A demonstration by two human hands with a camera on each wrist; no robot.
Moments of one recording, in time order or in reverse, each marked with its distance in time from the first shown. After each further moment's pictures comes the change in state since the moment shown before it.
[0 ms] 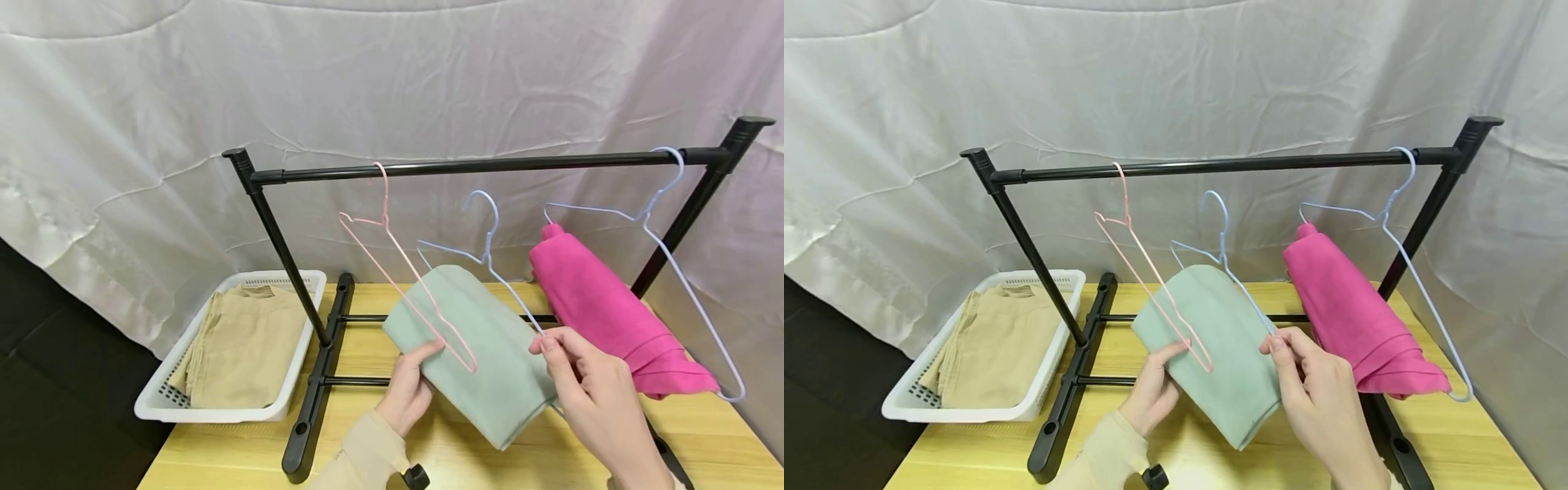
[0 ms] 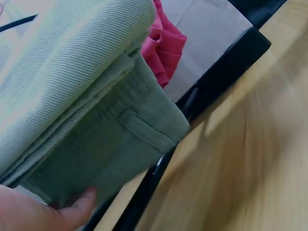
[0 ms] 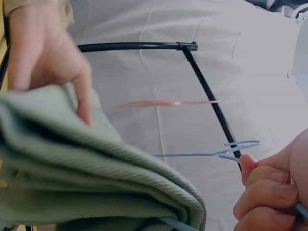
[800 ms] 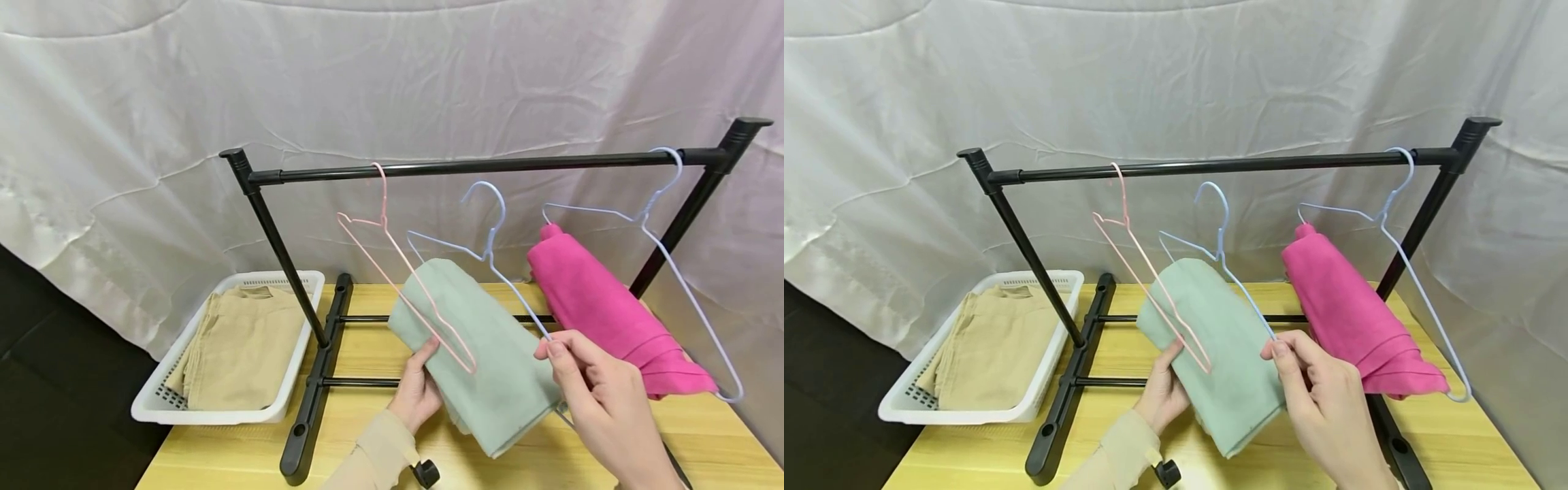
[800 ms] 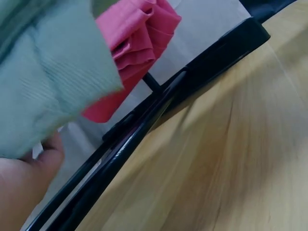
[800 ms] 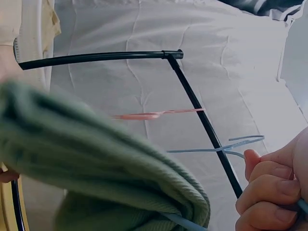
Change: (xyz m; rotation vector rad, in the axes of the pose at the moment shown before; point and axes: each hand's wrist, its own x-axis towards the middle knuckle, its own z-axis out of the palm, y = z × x) left_hand 0.017 -0.025 -0.011 -0.231 -0.120 -0.091; right_hand -0.003 -0.006 -0.007 0.106 0.033 -0.050
